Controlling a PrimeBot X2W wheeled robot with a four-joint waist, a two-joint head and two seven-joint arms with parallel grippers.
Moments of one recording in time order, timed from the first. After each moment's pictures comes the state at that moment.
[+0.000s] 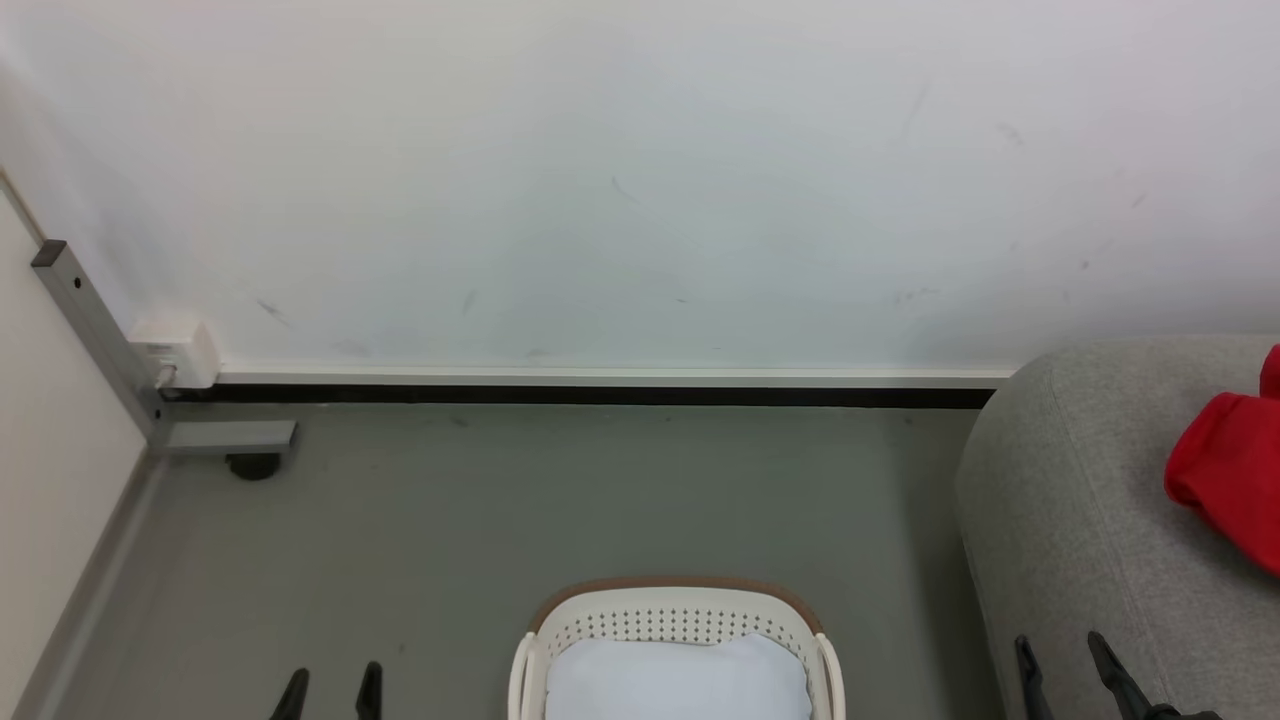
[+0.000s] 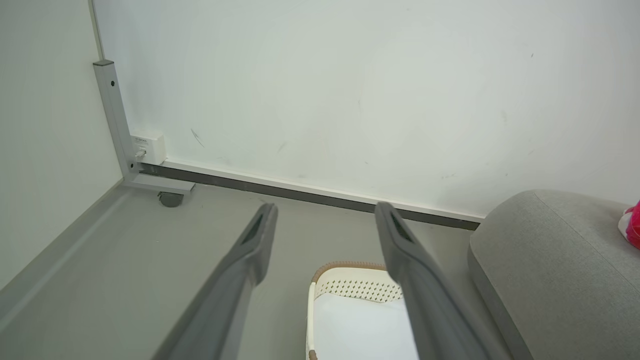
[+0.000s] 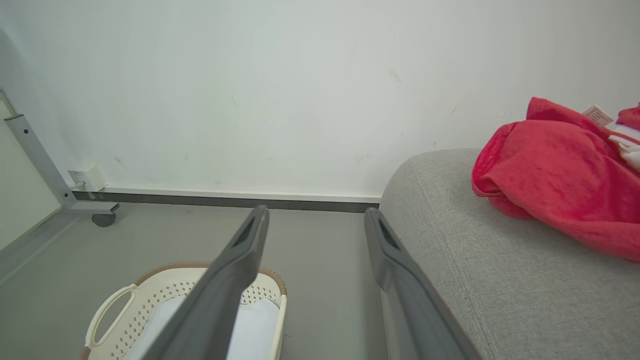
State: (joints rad) left arm 0.14 0.15 -0.05 0.17 -0.33 -0.10 -0.26; right arm 0.01 -0.05 0.00 0.37 0.16 0.13 -0.26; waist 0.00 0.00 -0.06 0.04
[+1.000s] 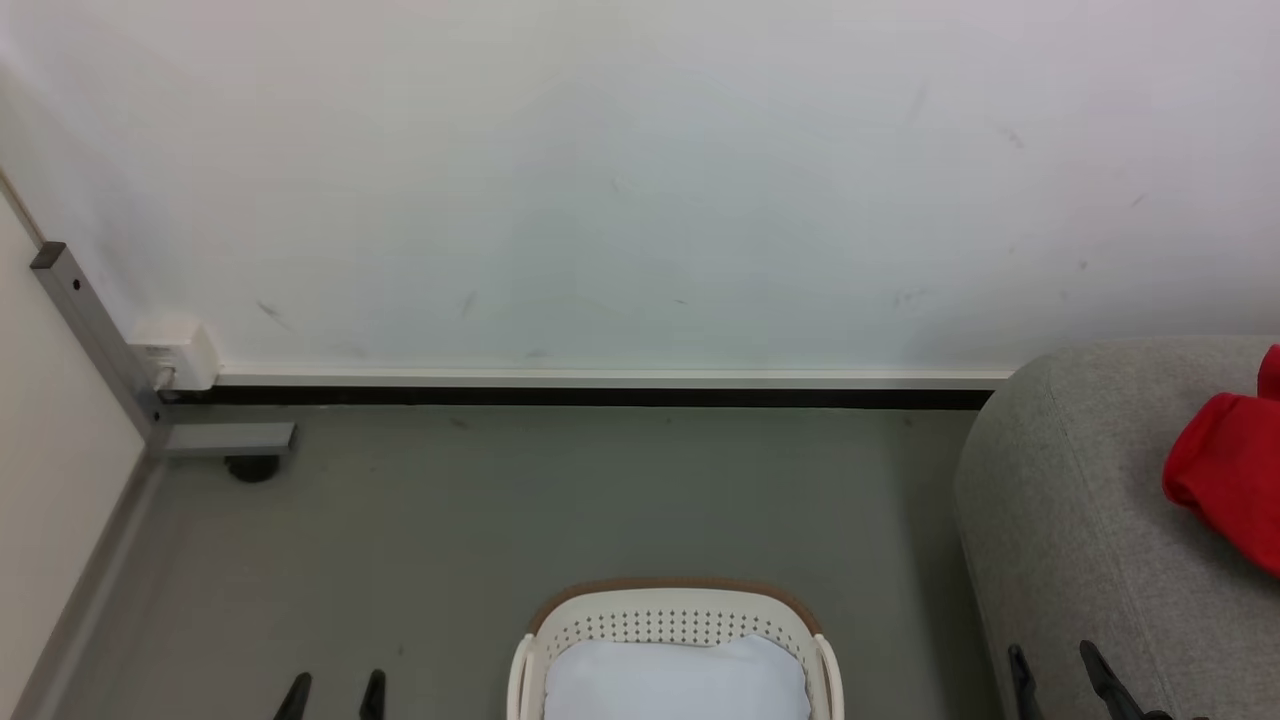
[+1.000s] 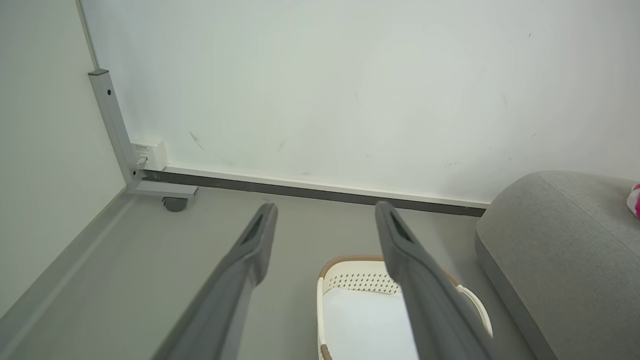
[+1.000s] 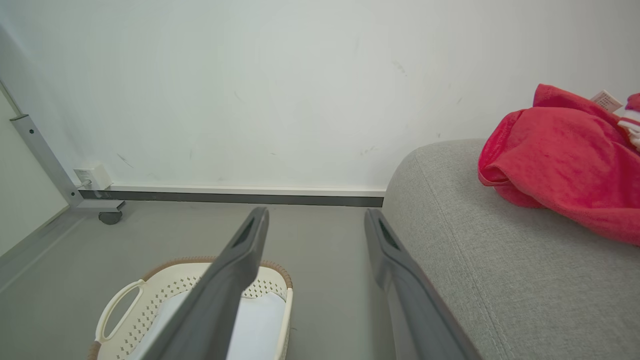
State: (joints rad) left arm 0.14 0.14 -0.02 0.20 -0.25 -0.13 -0.26; right arm 0.02 -0.05 0.02 0.38 0.18 0.13 -0.26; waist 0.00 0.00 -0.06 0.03
